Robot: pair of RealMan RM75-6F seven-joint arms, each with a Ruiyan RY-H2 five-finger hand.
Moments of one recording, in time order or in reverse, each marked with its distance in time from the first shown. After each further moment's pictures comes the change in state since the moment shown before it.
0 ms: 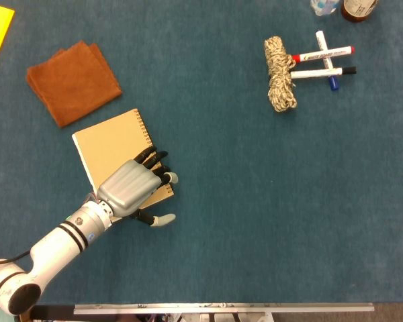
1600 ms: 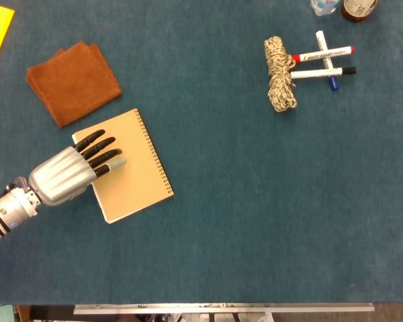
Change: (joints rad) left arm 0.148 -0.180 0.167 1.050 0.595 0.513 -0.635; right arm 0.020 0.011 -0.007 -0.130 -0.024 0.005 -0.146
